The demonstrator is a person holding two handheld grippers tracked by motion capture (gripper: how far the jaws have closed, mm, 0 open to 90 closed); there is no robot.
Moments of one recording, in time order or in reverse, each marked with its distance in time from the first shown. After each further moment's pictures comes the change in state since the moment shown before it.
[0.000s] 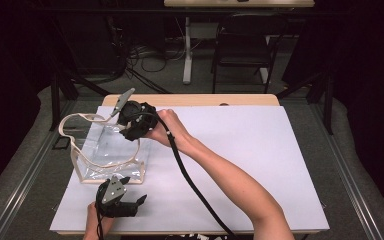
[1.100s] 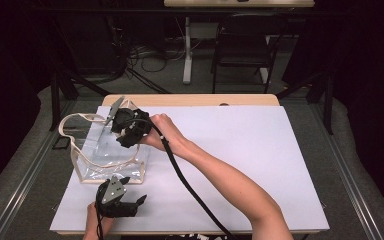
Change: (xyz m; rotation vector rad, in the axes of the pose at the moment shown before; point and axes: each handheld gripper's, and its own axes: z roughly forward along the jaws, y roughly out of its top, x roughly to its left) left arm 0.000 0.000 0.000 -0.001 0.002 0.001; right arm 0.014 0.004 0.015 0.057 0.032 -0.040
